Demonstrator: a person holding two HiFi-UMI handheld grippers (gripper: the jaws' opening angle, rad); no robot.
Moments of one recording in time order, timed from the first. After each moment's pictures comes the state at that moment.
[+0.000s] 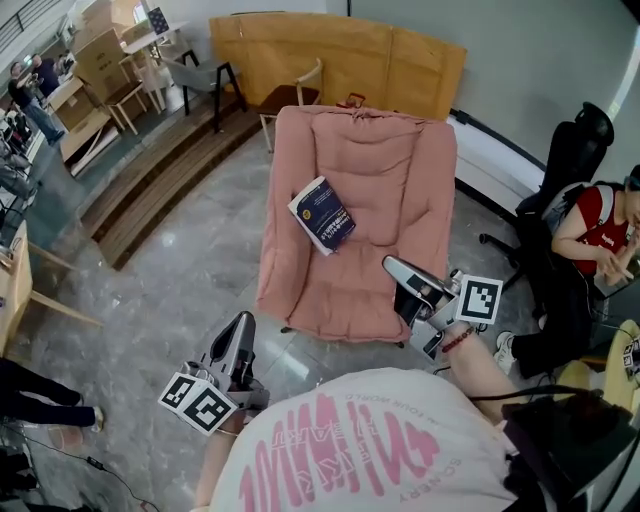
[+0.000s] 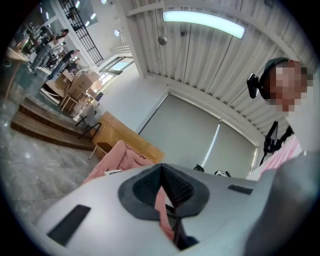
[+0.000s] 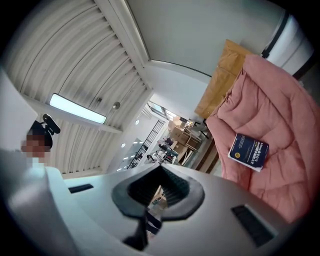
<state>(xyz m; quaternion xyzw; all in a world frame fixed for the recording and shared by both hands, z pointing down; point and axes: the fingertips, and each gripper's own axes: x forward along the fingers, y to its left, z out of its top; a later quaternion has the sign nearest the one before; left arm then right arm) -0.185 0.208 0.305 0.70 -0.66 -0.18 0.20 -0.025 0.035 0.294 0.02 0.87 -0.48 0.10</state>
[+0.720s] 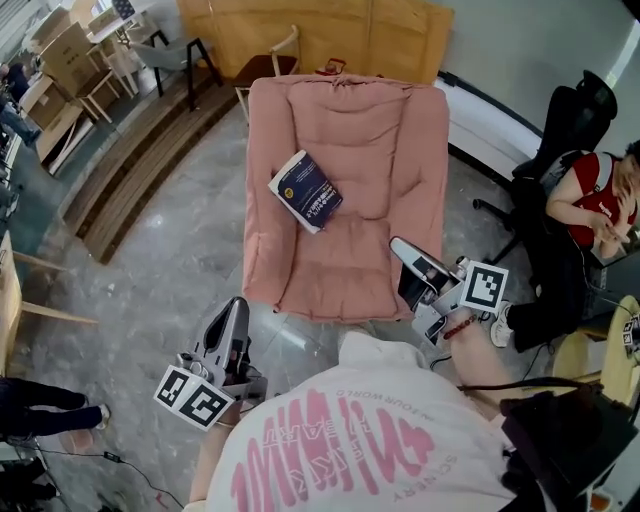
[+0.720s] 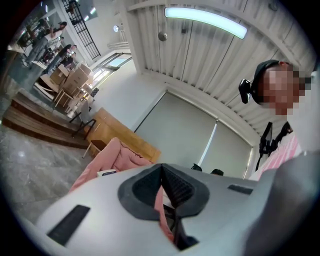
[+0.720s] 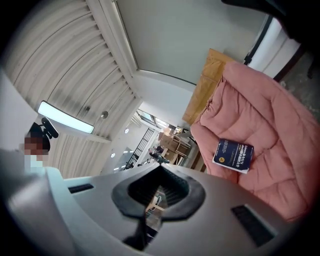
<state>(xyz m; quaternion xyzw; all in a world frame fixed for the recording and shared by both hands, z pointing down) -0.186 0.167 0.315 0.72 -0.64 -0.18 0.20 -0.007 -0.012 0.340 -0.04 0.85 -0.52 0.12</state>
